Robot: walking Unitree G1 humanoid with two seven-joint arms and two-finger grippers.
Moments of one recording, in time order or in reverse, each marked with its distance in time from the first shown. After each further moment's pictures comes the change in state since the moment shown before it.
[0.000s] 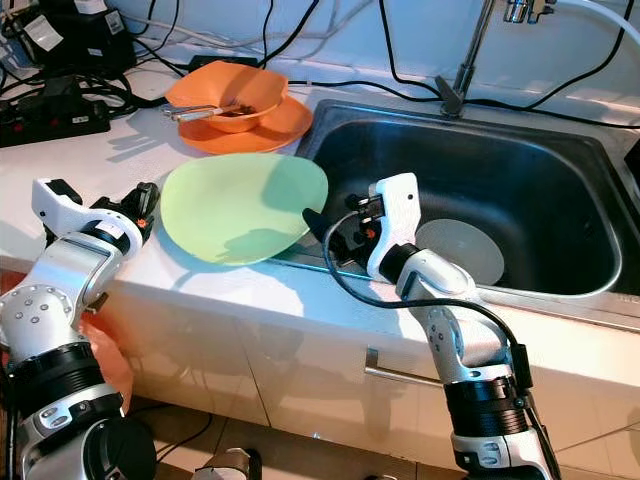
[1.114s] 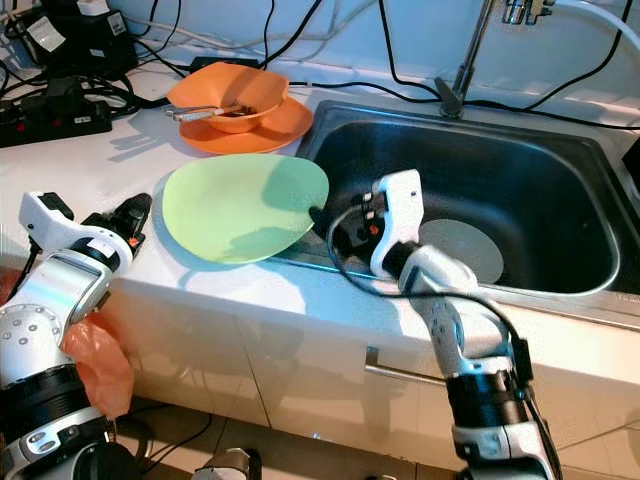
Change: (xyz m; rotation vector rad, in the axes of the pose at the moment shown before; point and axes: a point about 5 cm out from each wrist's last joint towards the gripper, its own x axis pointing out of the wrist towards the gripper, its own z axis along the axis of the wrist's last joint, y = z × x) left arm -0.014 0.014 0.001 0.098 0.008 0.045; right arm 0.004 -0.007 0.004 -0.006 0.020 -0.047
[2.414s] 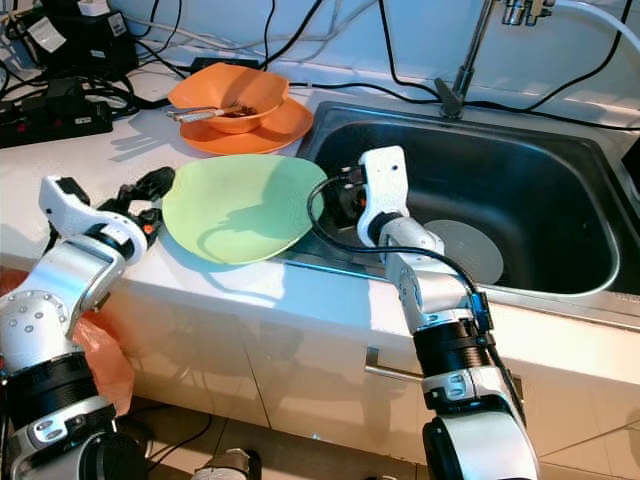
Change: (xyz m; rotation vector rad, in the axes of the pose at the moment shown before) left arm 0.004 -0.022 -0.007 -0.005 0.068 -0.051; right arm 0.039 -0.017 0.000 -0.123 0.065 -0.301
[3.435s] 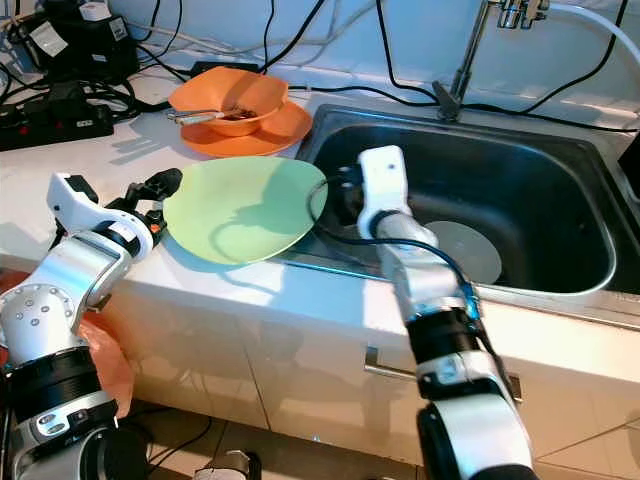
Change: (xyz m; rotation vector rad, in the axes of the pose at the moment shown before) left arm 0.005 -0.002 -0.004 0.006 0.023 0.025; right arm 0.012 0.004 -0.001 -0.043 0.038 -0.051
